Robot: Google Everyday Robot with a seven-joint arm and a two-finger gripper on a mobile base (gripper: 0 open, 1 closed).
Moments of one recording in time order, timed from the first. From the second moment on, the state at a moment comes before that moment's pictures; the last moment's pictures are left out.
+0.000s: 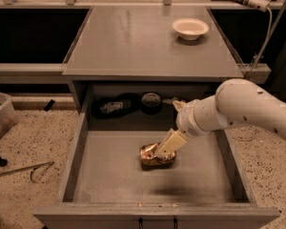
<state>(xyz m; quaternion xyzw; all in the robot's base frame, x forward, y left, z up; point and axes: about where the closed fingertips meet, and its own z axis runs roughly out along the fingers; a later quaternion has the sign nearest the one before) 0.539 -0.079 0.729 -0.55 0.75 0.12 0.34</state>
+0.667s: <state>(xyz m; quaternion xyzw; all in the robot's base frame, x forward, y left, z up) 0.533 -0.083 0.689 -0.53 0.76 0.16 0.34</state>
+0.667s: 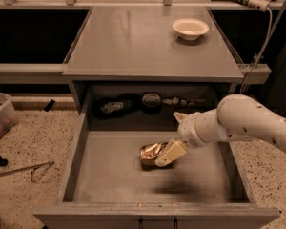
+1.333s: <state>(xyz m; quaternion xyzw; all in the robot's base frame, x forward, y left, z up) 0.513 -0.071 0.660 -0.55 0.76 0.15 0.31</state>
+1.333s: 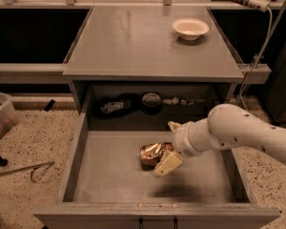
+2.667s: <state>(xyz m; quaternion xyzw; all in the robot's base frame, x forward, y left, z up) 0.521 -0.052 0.629 -0.57 0.75 0.16 0.30</state>
